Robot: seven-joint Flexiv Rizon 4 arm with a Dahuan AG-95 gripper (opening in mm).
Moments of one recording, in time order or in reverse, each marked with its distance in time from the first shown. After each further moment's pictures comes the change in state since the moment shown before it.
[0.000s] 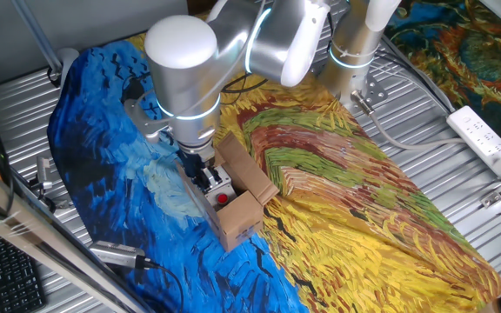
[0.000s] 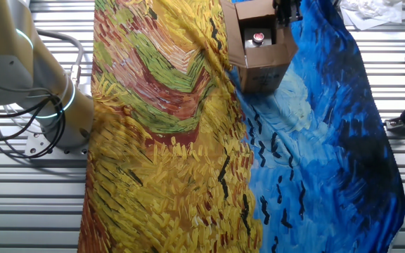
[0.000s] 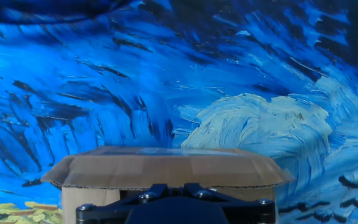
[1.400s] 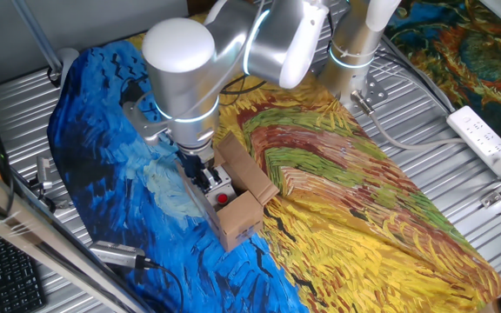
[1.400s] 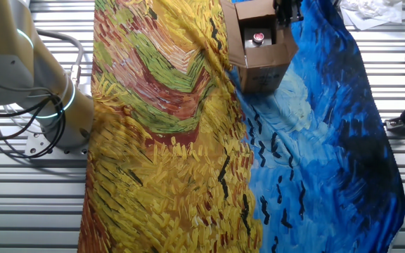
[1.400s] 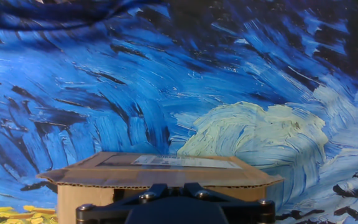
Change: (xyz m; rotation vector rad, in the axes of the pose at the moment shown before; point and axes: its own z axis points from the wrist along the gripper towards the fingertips) arm -0.001 0.000 0.001 0.015 0.006 0.002
